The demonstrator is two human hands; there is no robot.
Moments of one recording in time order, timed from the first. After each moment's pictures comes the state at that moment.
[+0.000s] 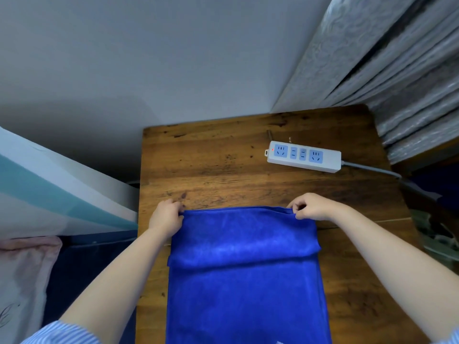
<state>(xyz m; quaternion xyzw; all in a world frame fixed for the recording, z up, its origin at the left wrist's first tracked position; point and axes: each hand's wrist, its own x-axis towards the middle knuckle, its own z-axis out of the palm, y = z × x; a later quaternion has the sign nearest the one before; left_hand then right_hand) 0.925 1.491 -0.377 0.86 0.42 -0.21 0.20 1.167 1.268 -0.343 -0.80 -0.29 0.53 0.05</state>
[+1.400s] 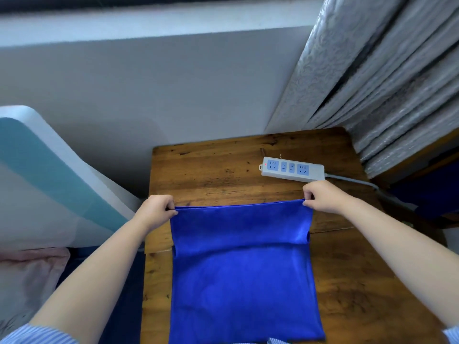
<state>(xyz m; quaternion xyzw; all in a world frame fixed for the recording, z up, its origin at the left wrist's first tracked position) 0.912 1.512 -0.300 0.87 0.38 -0.16 0.26 1.173 1.250 -0.276 -0.87 -0.39 0.31 -0.01</state>
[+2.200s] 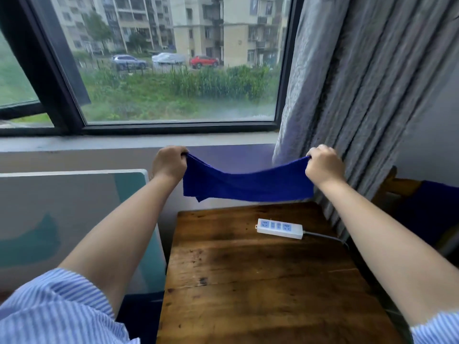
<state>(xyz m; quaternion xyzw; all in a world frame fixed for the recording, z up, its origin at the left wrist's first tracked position) 0.894 1.461 -0.031 0.87 0.36 0.31 0.12 1.096 1.225 -0.033 -0.89 -0.33 -0.23 0.23</state>
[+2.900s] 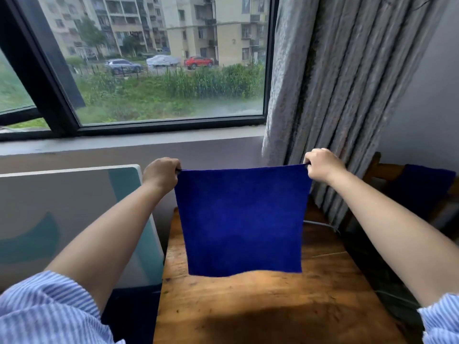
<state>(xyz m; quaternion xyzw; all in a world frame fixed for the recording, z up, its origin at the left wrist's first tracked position) 0.868 1.425 -0.042 0.92 0.34 0.18 0.02 1.102 1.168 -0.034 -0.93 -0.35 -0.07 0.10</state>
